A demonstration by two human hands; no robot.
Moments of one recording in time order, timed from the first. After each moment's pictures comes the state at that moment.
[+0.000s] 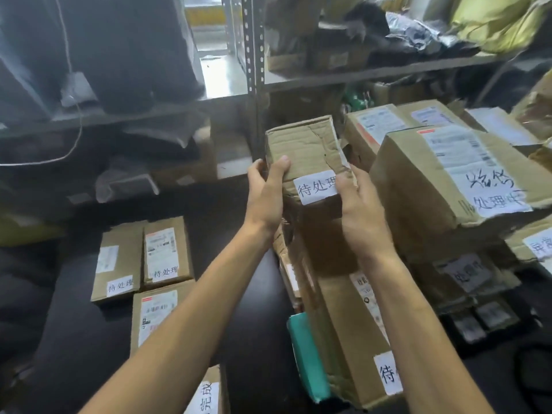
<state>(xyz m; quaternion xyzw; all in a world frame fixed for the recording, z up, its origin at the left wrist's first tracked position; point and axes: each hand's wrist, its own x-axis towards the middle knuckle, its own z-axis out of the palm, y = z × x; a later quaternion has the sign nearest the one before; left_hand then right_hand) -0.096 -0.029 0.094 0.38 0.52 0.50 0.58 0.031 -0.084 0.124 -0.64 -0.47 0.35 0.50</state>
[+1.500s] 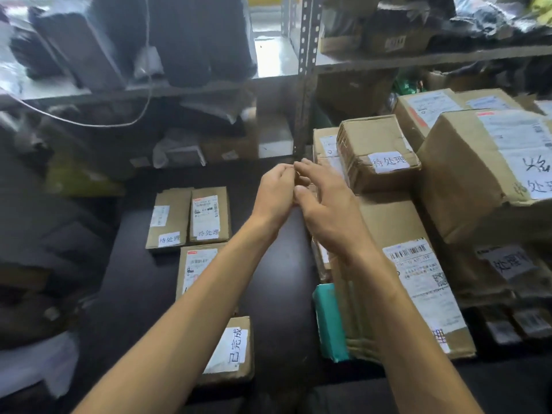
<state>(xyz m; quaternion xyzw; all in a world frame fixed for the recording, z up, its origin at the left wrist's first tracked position) -0.144 -0.092 0.108 0.43 0.59 0.49 0.48 -0.040 -0.119 0.121 -0.54 -0.70 0.30 0.36</state>
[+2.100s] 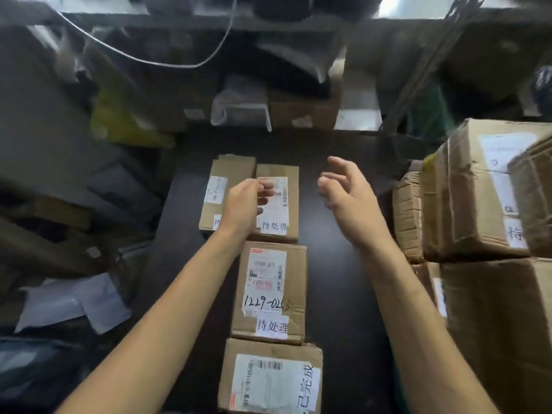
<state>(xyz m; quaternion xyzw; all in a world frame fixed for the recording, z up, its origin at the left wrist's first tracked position) -0.366 -0.053 -0.005 0.26 0.72 0.44 0.47 -0.200 -0.021 0.031 -0.56 -0.58 0.51 0.29</state>
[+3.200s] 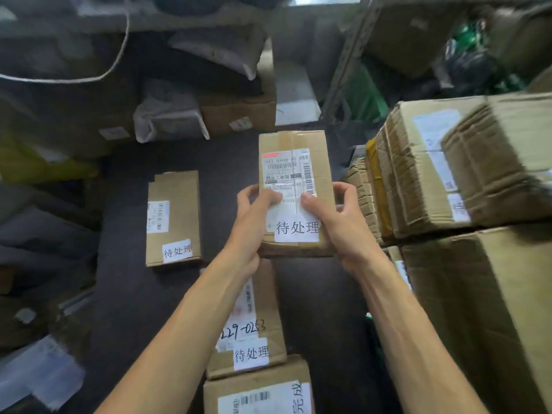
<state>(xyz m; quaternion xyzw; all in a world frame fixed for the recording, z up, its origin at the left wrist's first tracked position) -0.300 -0.026 -0.012 0.19 0.59 0.42 0.67 -0.155 -0.024 0.009 -0.63 -0.35 0.58 0.37</state>
